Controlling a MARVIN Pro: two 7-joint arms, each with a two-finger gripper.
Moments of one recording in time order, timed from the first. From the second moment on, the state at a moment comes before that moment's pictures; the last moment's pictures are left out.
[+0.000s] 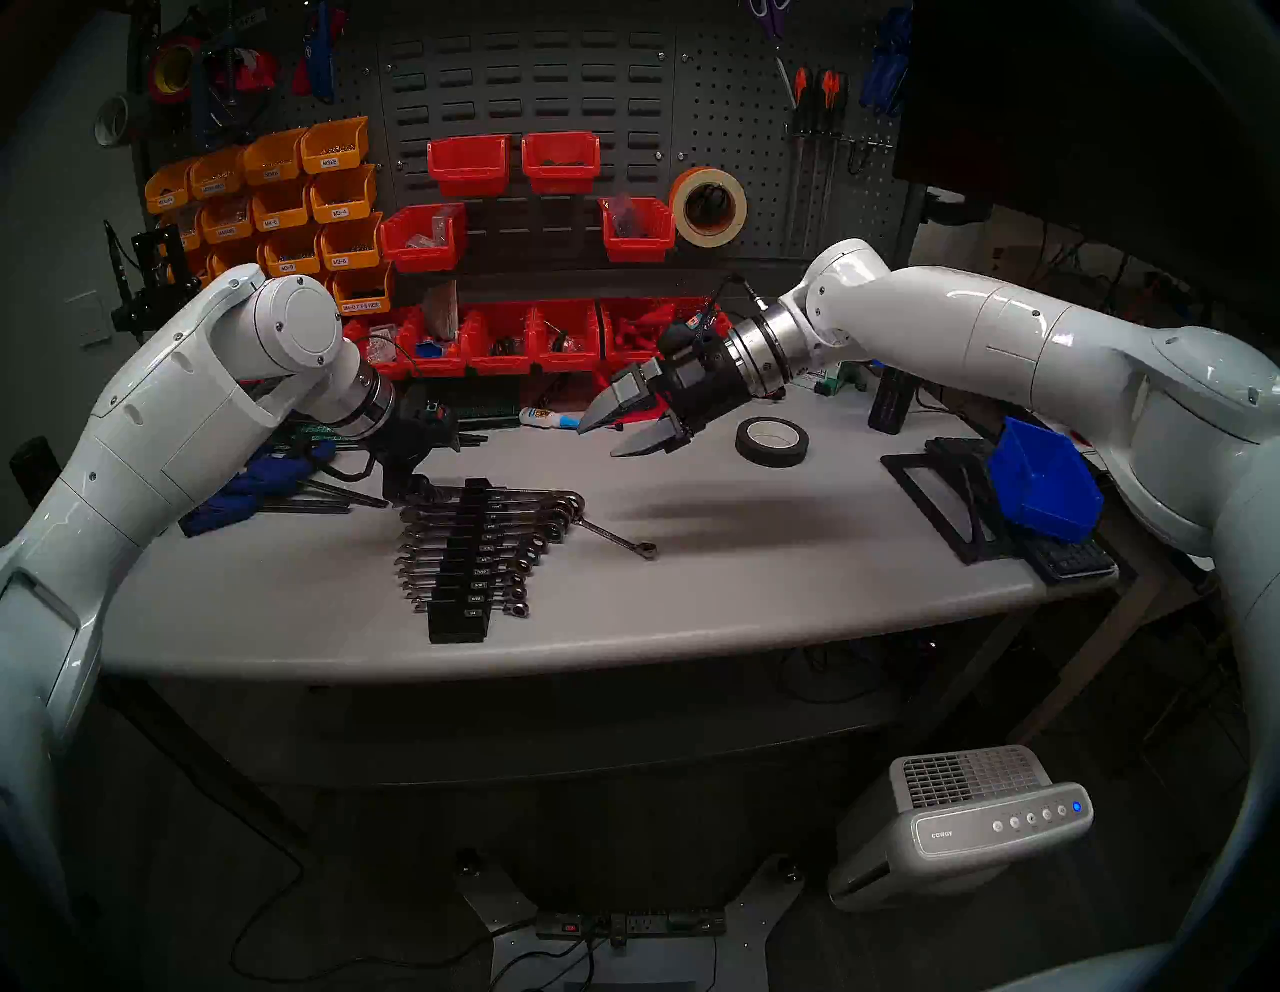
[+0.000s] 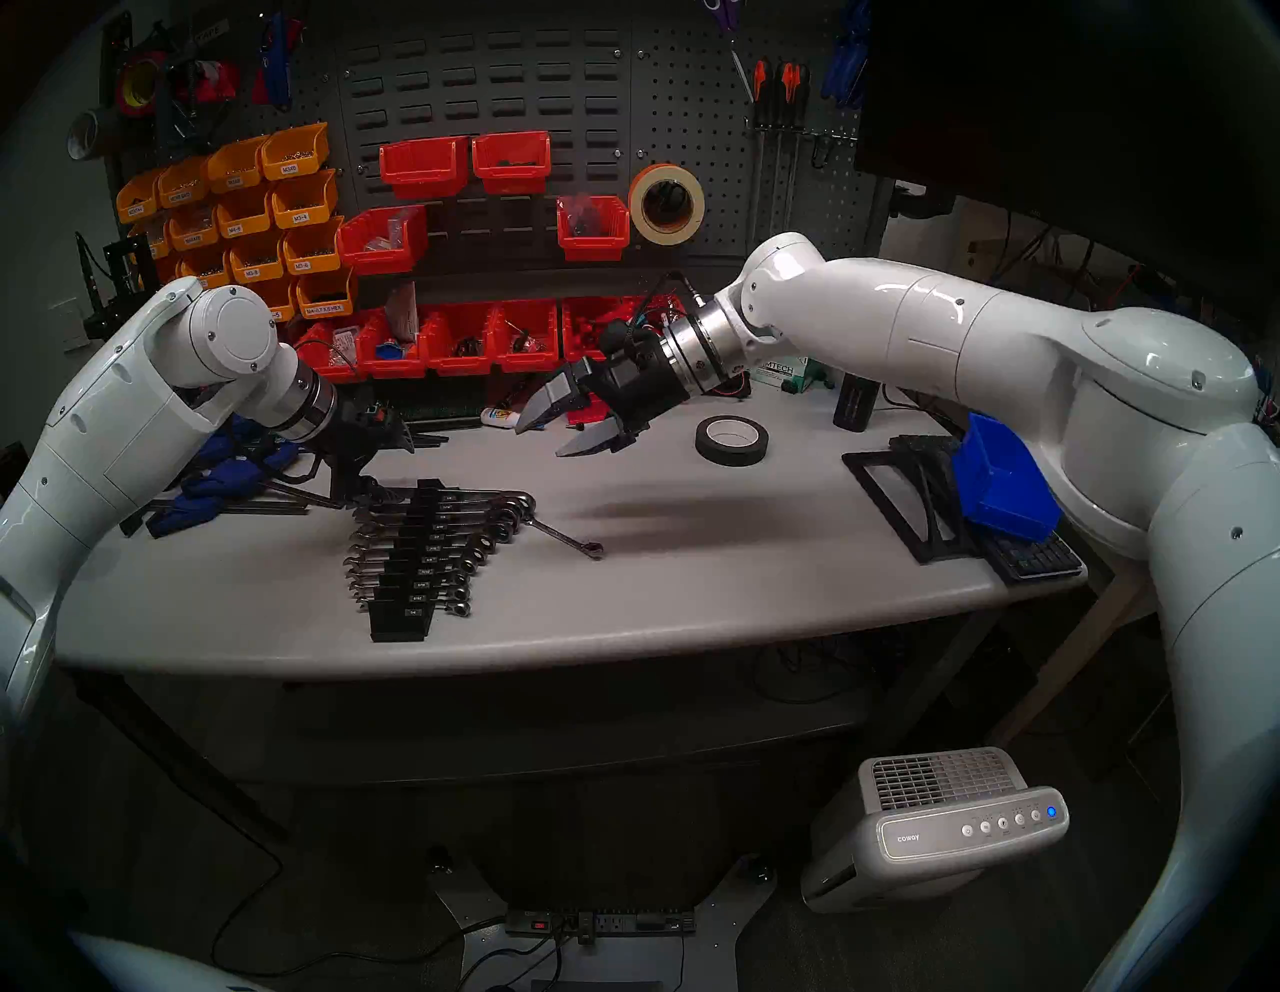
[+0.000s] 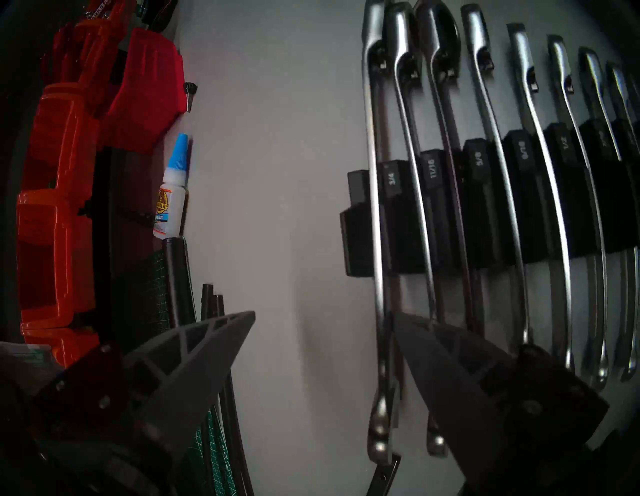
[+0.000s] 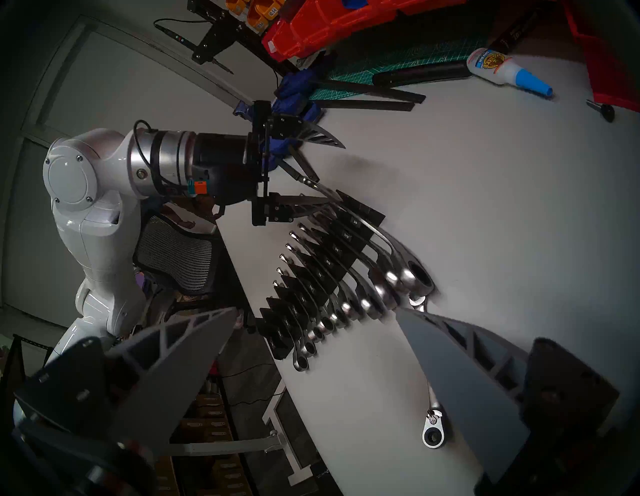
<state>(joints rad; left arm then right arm) 0.60 -0.68 -0.86 -1.47 0.31 0.23 -1.28 0.09 -1.10 -0.24 -0.94 1.82 0.96 0.86</state>
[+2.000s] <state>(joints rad) 0.63 -0.61 -1.14 -1.72 0.07 0.24 -1.32 0.10 -1.05 -0.25 -1.00 1.79 0.96 0.86</state>
